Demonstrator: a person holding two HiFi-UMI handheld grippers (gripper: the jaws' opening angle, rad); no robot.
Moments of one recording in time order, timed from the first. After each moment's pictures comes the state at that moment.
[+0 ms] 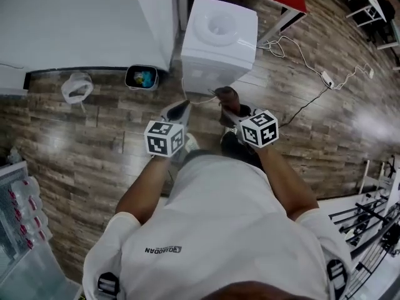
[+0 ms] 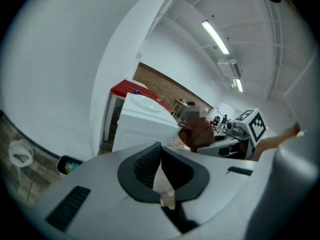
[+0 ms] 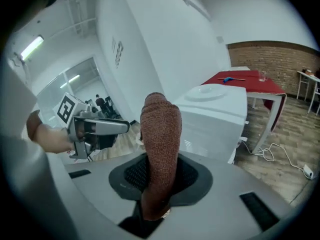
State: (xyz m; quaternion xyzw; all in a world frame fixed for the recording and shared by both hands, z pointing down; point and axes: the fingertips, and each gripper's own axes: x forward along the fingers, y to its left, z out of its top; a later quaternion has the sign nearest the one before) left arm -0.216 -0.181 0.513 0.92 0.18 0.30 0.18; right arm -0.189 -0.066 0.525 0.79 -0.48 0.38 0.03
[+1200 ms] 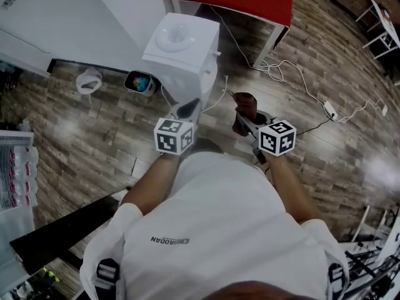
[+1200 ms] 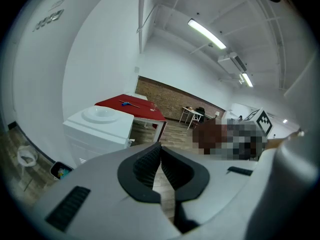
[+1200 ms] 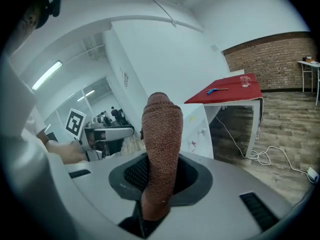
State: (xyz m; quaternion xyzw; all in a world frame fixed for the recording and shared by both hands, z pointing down) left arm -0.153 0.084 0.446 0.96 0.09 0.24 0.13; right arm -0.121 0.218 0.461 0.77 -0.54 0.33 -0.04
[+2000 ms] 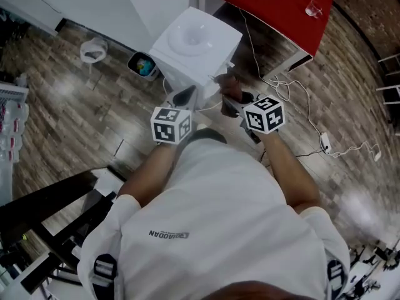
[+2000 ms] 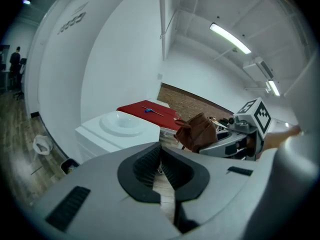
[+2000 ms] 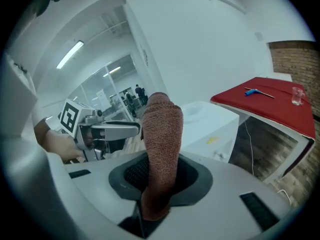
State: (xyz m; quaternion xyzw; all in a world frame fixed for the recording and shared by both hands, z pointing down) left arm -0.067 0.006 0.456 0.96 -0.04 0.22 0.17; right arm -0.016 0.086 0.466 0.66 -0.67 0.33 0.09
